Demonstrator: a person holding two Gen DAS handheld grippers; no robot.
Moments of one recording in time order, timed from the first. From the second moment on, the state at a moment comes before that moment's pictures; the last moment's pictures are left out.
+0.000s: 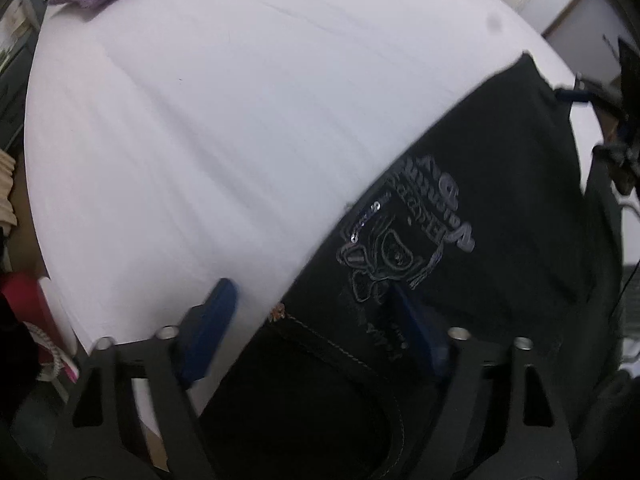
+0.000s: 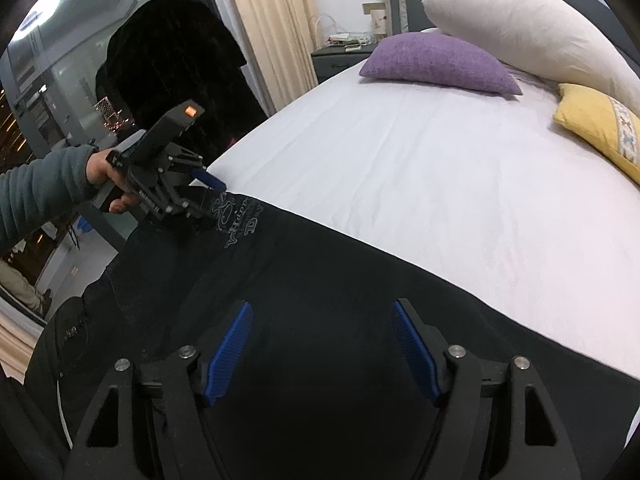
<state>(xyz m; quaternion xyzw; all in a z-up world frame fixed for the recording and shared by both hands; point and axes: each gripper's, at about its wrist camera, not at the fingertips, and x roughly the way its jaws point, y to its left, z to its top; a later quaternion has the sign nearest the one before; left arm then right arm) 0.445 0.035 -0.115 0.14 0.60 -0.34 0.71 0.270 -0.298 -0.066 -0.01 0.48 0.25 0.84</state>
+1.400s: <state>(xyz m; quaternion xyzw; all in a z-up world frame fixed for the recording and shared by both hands) 0.306 0.056 -0.019 0.17 0.42 -0.33 0.83 0.322 -0.229 -0.054 -0.16 0.54 0.30 0.77</state>
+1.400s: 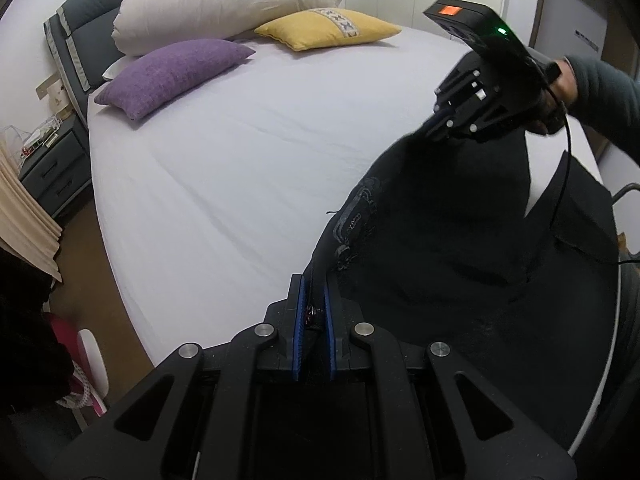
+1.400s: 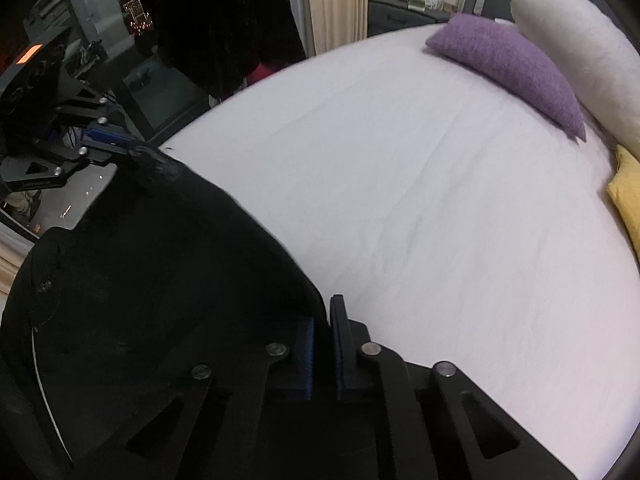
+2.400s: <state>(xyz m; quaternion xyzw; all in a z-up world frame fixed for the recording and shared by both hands) 0.094 0.044 -0.018 0.19 0.41 -0.38 0.80 0.124 -0.155 -0.016 -0.17 0.50 0.29 0.80</state>
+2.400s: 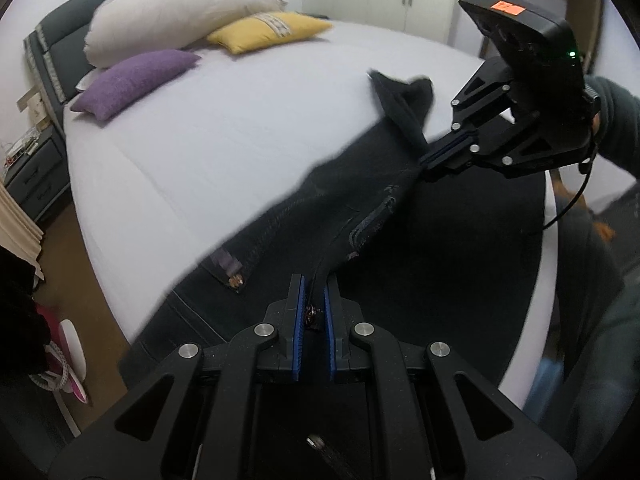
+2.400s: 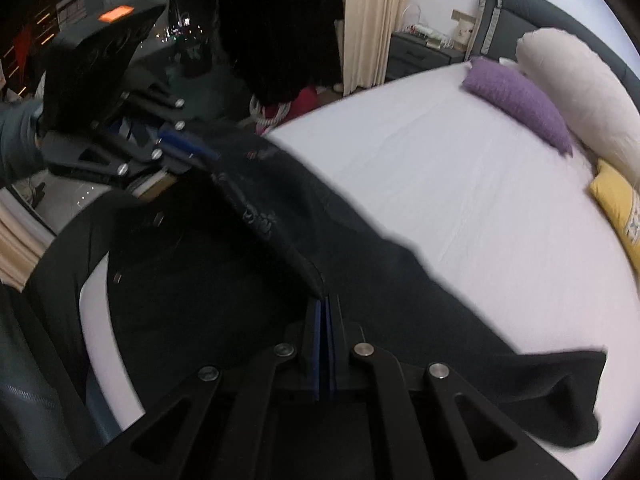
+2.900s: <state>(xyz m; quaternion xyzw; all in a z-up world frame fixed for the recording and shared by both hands) -0.015 0.053 -0.058 0.24 0.44 -0.41 0.76 0.046 -0.110 -0.046 -0.23 0.51 0.26 0.79</state>
